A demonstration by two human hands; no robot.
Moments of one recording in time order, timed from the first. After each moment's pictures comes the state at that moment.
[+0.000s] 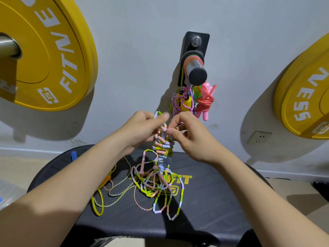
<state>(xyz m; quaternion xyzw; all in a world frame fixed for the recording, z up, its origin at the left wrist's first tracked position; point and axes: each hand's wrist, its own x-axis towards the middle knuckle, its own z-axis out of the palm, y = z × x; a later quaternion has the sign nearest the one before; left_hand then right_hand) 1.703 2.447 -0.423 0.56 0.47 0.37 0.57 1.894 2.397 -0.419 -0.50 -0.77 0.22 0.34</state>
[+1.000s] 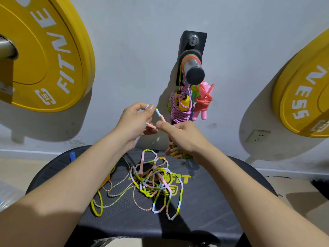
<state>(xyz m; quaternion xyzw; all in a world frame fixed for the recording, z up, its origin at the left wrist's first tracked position) 1.704 2.464 -0.428 0.48 0.48 0.48 0.55 1.866 2.403 -0.419 -0.61 -0.54 0.44 0.37</state>
